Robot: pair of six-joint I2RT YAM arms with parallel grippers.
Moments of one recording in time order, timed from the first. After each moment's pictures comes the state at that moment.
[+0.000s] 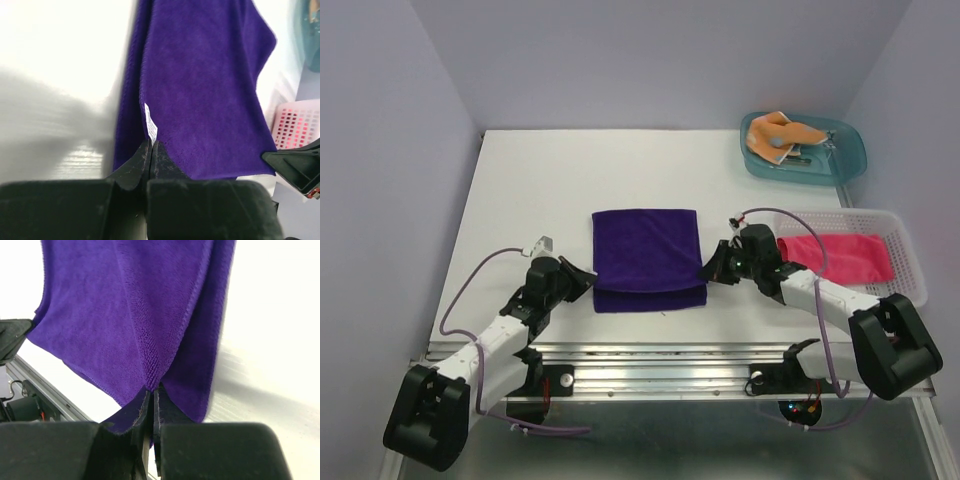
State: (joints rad) left arm -0.37 0.87 0.20 0.12 0.06 -0.99; right arm 0.43 1.25 0.50 0.06 -0.37 0.67
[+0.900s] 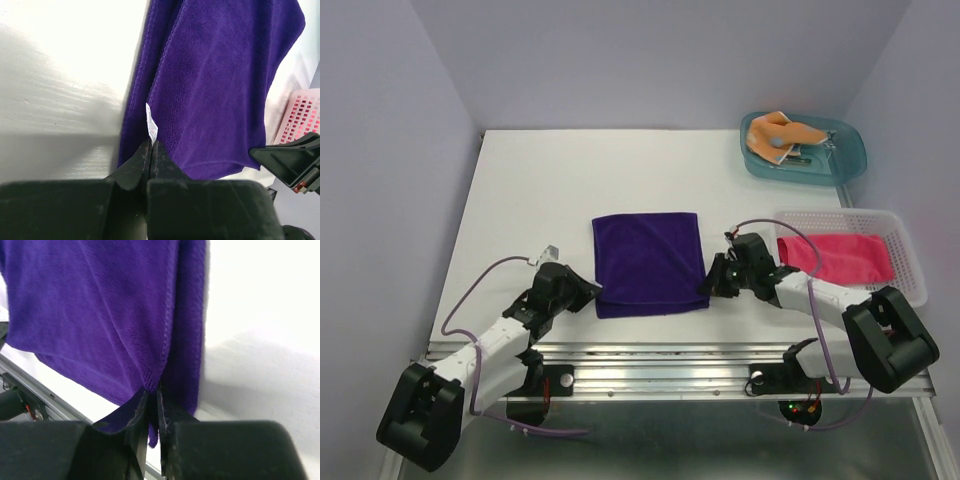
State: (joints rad) left arm -0.46 0.87 0.18 0.02 0.04 -1.08; right arm 0.49 1.30 0.48 -0.01 -0.34 0.71
